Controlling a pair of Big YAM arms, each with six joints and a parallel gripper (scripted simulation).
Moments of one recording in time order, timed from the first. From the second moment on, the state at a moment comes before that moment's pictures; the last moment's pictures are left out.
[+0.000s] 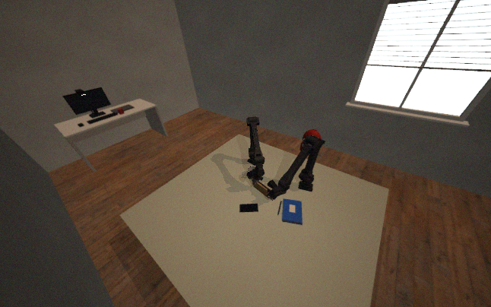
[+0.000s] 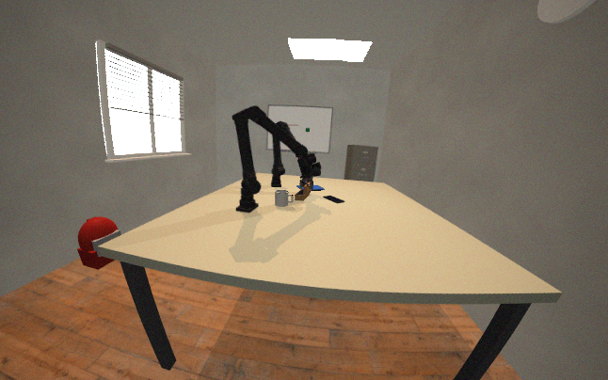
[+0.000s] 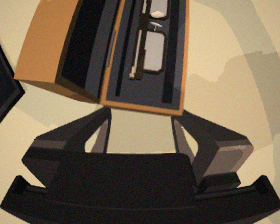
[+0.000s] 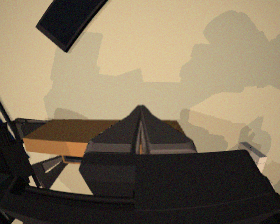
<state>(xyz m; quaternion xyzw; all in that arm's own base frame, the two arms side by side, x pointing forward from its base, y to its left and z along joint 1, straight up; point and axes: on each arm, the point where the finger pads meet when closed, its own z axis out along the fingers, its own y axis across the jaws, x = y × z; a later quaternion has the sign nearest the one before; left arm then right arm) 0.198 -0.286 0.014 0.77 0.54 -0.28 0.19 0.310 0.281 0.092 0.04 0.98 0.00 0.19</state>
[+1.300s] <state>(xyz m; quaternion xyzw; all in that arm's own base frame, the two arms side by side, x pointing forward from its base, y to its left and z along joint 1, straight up) 0.199 -0.287 0.015 0.77 0.54 -0.28 0.19 0.256 0.281 0.069 0.03 0.99 -0.01 0.17</state>
